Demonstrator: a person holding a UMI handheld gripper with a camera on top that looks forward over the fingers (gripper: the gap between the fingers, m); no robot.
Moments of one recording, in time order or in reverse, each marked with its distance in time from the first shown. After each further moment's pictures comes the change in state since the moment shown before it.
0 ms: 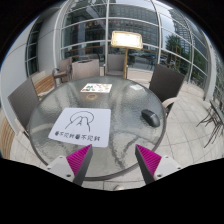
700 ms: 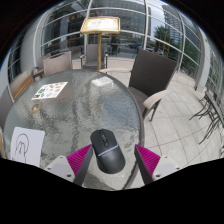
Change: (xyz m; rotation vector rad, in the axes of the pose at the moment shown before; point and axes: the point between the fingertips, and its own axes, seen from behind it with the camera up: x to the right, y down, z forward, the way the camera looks) arm 0.205 -0.066 0.199 -0.107 0.131 0.073
